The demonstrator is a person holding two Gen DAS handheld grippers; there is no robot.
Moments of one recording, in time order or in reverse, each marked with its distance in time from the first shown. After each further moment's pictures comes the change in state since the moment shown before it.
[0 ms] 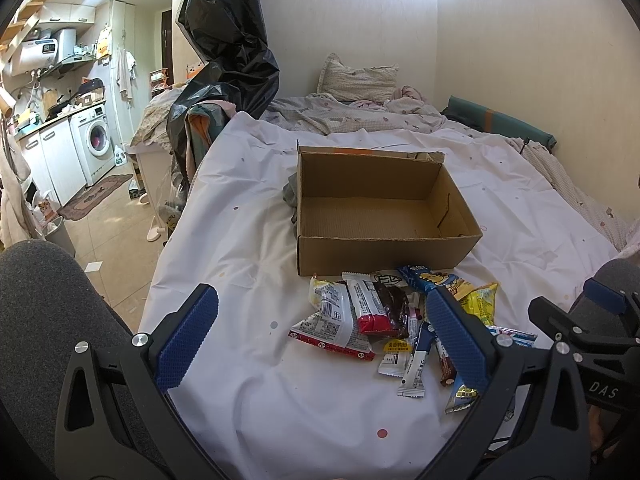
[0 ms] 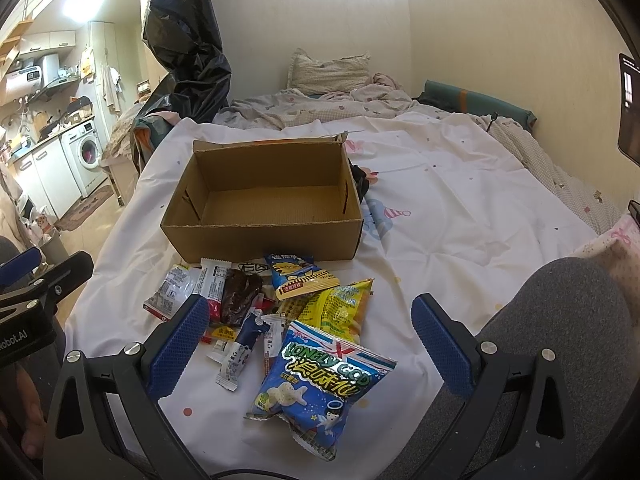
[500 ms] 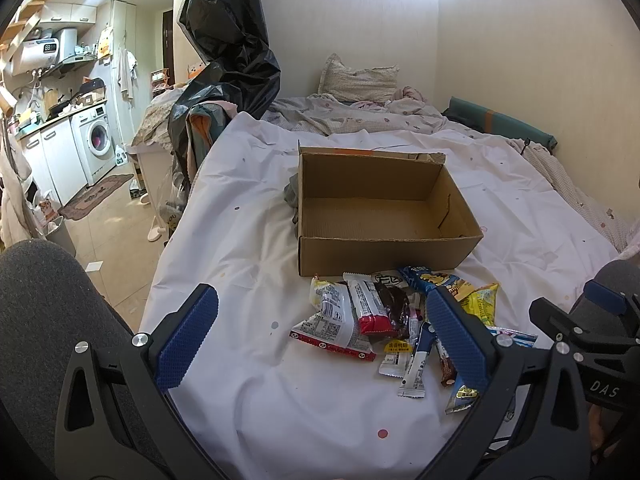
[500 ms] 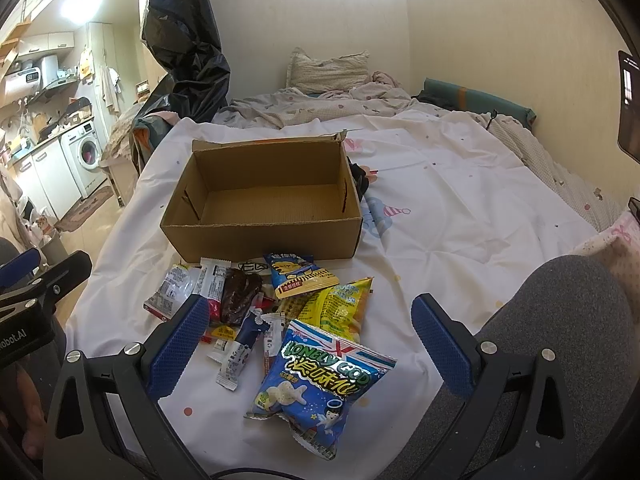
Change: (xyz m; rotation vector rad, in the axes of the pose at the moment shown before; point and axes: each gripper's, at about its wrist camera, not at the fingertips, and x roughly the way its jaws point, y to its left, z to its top) left arm 0.000 0.000 0.000 0.001 -0.001 -0.001; right arm -0.002 -0.001 0.000 0.006 0.002 0.000
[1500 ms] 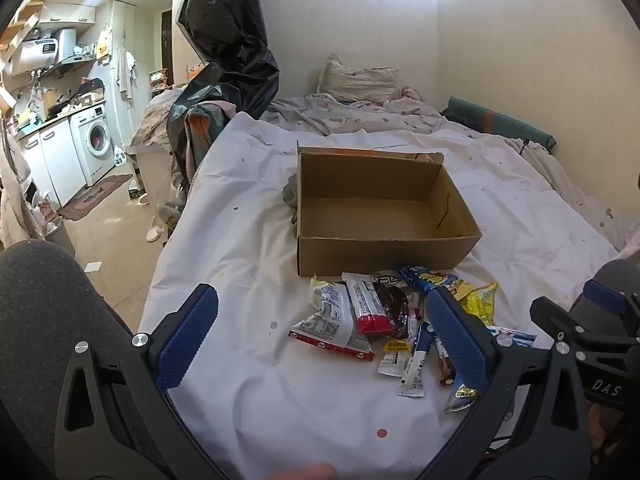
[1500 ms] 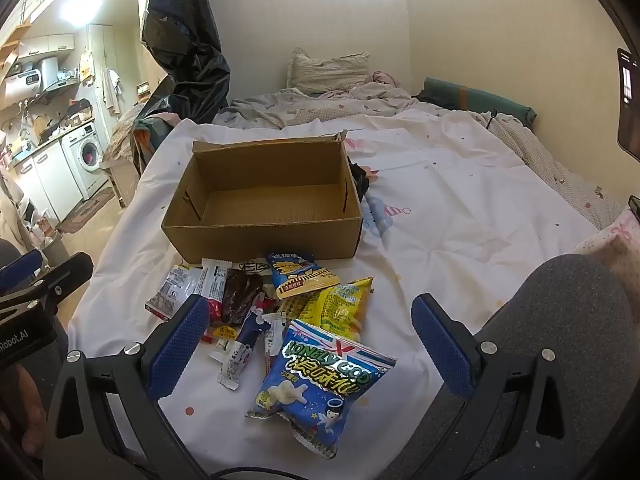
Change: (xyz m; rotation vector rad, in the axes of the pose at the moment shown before) left arm 0.000 0.000 0.000 -0.007 -0.005 -0.018; right arm -0.001 -0.001 0.000 0.005 0.002 0.004
